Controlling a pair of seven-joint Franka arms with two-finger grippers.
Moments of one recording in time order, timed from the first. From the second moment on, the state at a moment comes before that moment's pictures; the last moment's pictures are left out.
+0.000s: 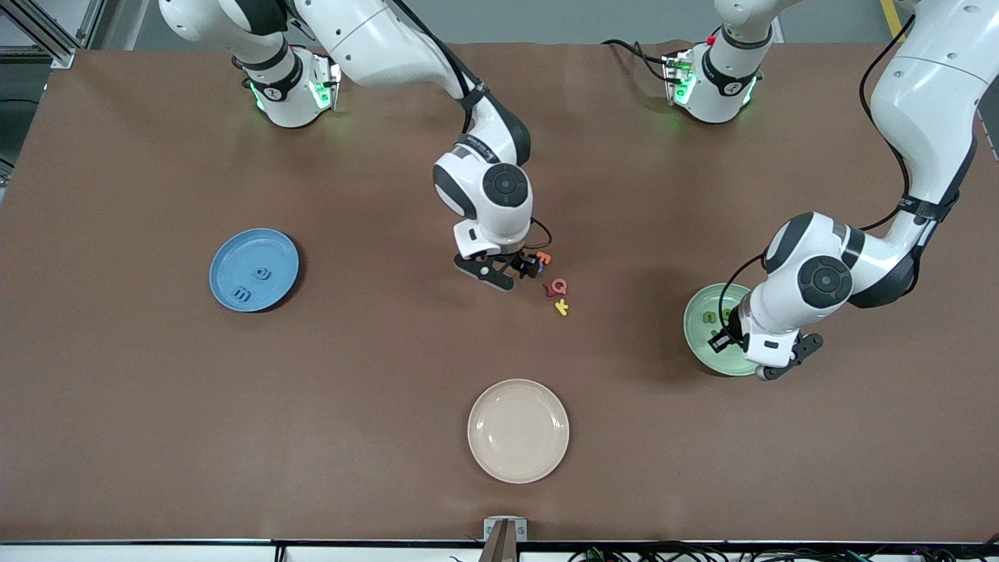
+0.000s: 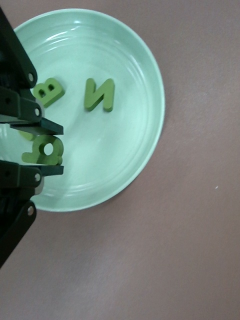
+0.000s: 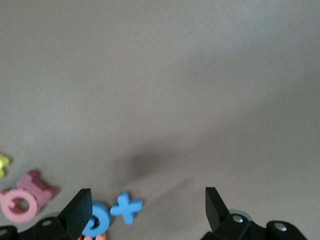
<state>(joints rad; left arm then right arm) 0.51 0.68 -0.73 -1.84 0.59 2.27 -1.06 0.93 0.78 -0.09 -1.49 0.08 2.23 1.29</state>
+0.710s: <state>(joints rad) 0.51 0.72 -0.71 -1.80 0.59 2.27 -1.05 0.96 0.83 -0.12 -1.47 0.08 2.26 1.33</state>
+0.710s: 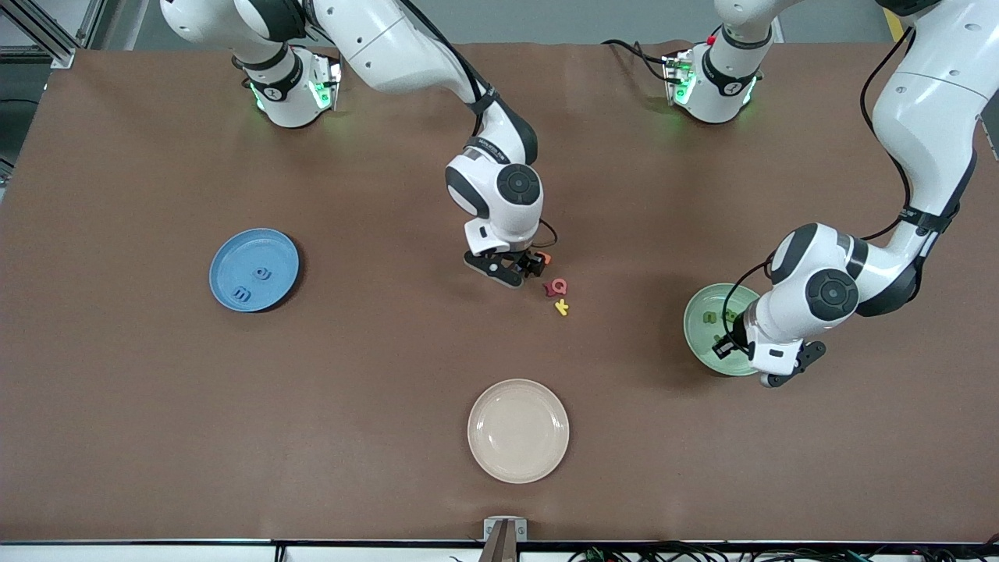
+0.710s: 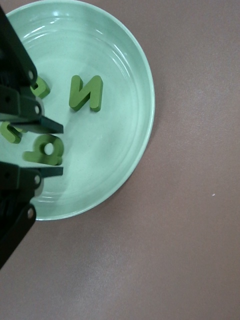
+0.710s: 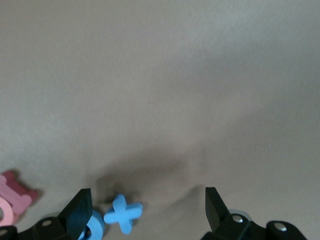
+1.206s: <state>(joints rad) 0.50 0.72 -0.72 -1.80 0.59 2.27 -1.05 0.97 0.83 -0.11 -1.47 0.08 2.28 1.42</state>
